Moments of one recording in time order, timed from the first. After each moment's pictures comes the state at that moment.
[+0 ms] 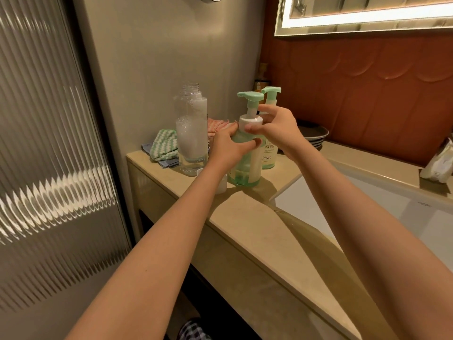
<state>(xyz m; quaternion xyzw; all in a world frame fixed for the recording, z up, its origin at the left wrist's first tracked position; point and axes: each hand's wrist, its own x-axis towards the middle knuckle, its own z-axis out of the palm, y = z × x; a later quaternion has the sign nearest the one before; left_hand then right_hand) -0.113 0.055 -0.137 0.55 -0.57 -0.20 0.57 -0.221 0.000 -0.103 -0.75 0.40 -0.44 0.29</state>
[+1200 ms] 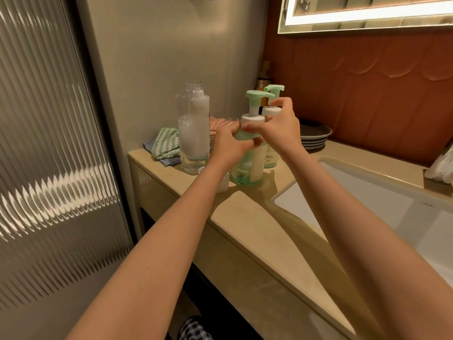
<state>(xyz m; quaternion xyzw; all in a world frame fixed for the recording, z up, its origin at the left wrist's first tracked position) -0.112 0.055 -0.135 0.58 -0.56 -0.17 0.56 -0.214 0.006 -0.110 -0.69 0.44 -0.51 0.24</state>
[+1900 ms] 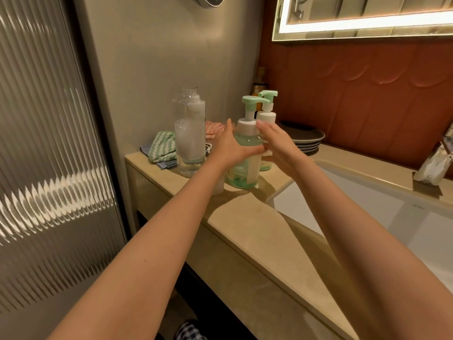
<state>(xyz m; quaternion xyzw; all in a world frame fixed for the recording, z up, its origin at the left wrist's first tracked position) -0.115 0.046 -0.134 0.64 -0.59 -0.18 0.46 -0.232 0.009 -0.121 -0.66 0.39 -0.41 0.50</state>
